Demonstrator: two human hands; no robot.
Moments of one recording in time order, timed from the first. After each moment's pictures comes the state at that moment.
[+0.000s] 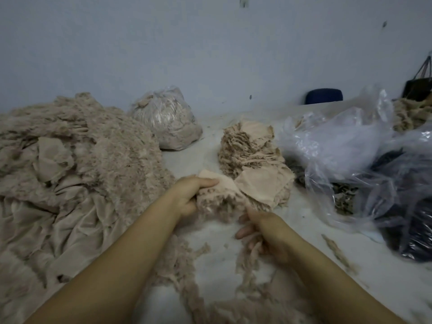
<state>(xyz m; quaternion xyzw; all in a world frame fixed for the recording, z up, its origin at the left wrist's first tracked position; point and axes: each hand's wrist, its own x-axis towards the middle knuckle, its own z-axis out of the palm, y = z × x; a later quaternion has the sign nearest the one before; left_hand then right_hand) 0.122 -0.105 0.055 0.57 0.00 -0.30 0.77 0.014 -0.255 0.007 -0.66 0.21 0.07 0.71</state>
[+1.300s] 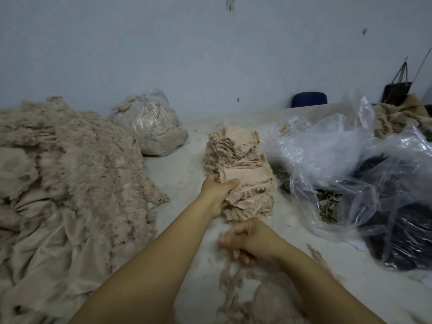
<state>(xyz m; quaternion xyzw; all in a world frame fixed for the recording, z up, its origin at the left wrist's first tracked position) 0.139 -0.204 0.035 0.63 0.00 -0.19 0.75 0.016 -0.278 0.009 -0.76 0.03 0.09 0.64</state>
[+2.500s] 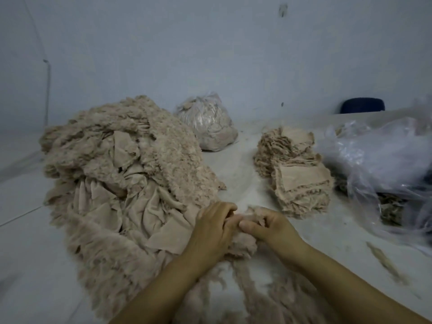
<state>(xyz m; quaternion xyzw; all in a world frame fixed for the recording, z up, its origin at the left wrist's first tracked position) 0.035 -0.024 -0.001 0.86 -0.32 0.19 0.36 0.004 -0.186 0.008 -0.73 -0.11 -0.05 0.67</state>
